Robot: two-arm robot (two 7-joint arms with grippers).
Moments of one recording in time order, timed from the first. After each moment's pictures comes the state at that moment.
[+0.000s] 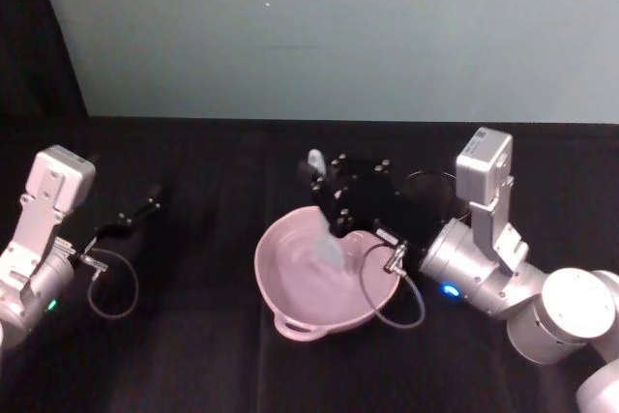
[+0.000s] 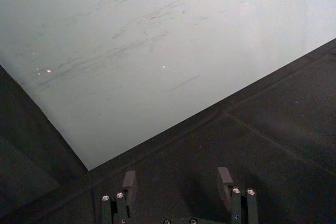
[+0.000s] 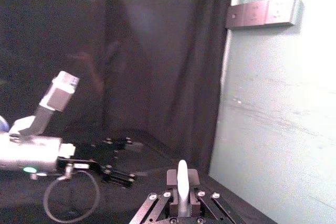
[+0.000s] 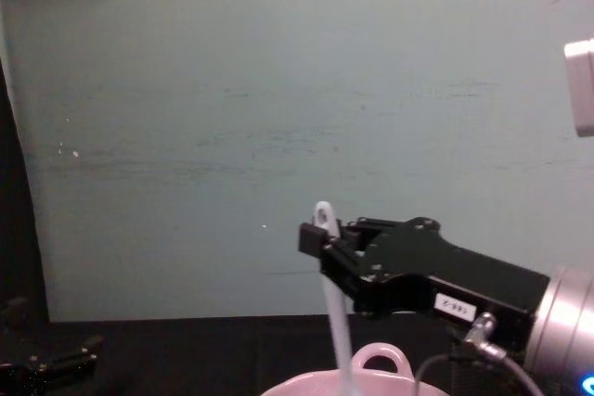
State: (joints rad) left arm -0.20 0.60 0.45 -1.41 -0.25 -0.12 0.03; right arm 0.31 0.31 -0.46 -1.39 0.32 -0.30 0.58
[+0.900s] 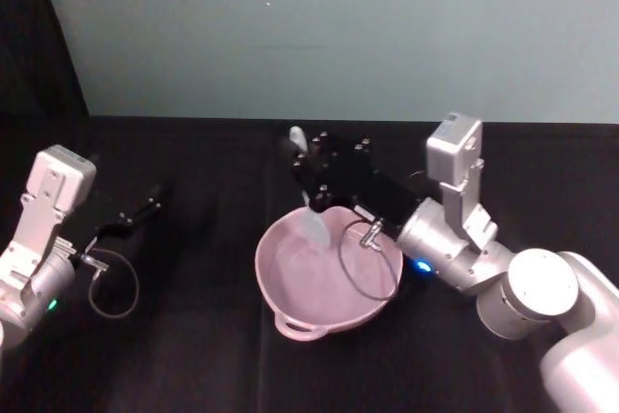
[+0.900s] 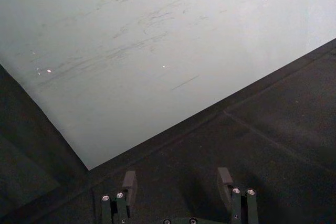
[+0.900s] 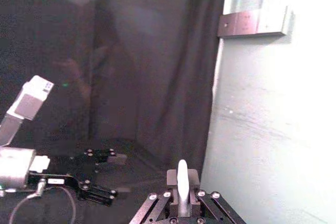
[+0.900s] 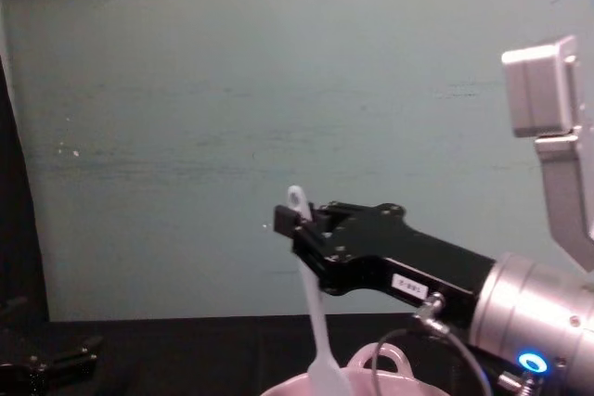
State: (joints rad) left arm -0.20 0.60 0.45 -1.41 -0.25 -0.12 0.03; right arm 0.40 0.22 -0.48 -1.24 0.30 -0.38 0.56
